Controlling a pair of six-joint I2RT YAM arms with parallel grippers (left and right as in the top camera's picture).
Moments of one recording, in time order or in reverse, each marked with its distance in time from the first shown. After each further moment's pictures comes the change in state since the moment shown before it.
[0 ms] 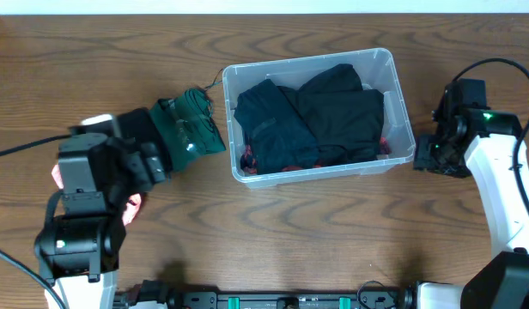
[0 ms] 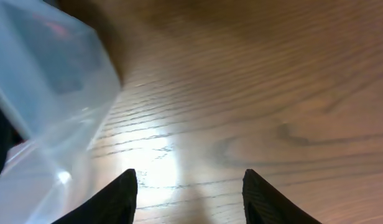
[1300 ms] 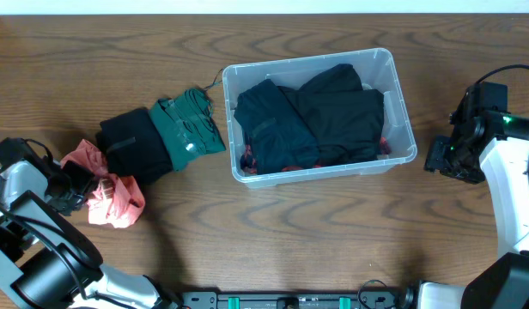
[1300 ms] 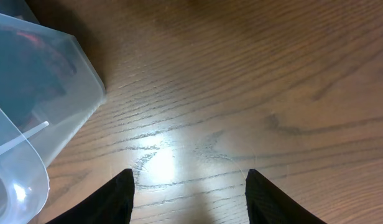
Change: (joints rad) left arm 0.640 0.900 0.019 0.201 0.385 -0.074; right arm -0.080 -0.014 -0.002 -0.012 -0.031 0.003
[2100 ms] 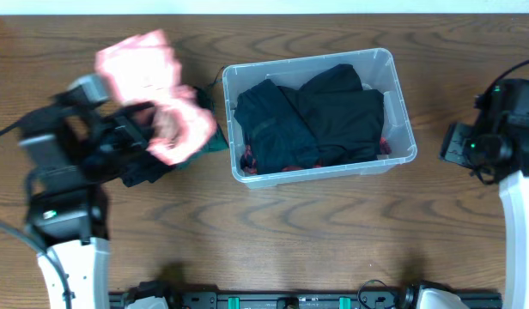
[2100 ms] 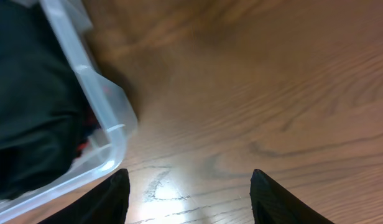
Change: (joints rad) left arm -0.555 -0.779 -0.002 0.183 0.349 -0.206; right arm 0.000 -0.230 0.114 -0.034 -0.008 0.000
